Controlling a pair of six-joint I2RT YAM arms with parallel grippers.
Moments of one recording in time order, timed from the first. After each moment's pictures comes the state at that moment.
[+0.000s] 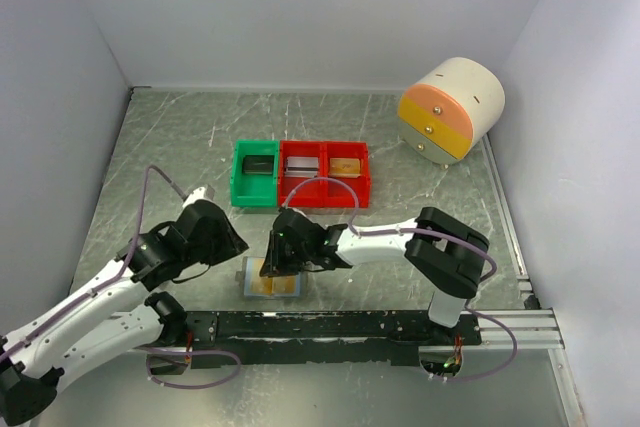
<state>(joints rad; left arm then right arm) -0.76 0.75 0.64 -0.75 -0.17 -1.03 1.12 1.75 0.88 0.07 -0.16 1.08</state>
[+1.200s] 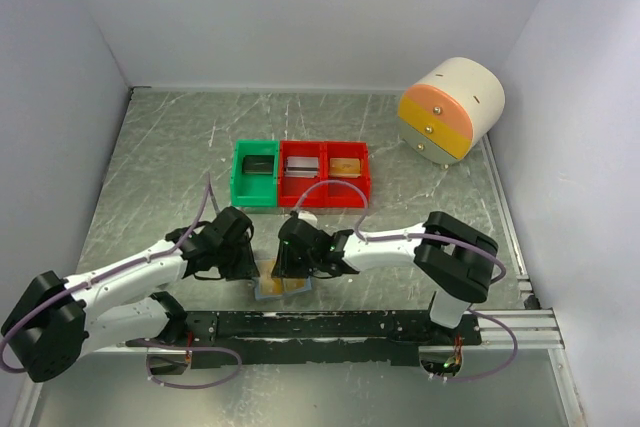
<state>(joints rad) -0.76 1.07 0.50 -0.54 0.02 -0.94 1.15 1.71 0.85 -0.05 0.00 1.06</state>
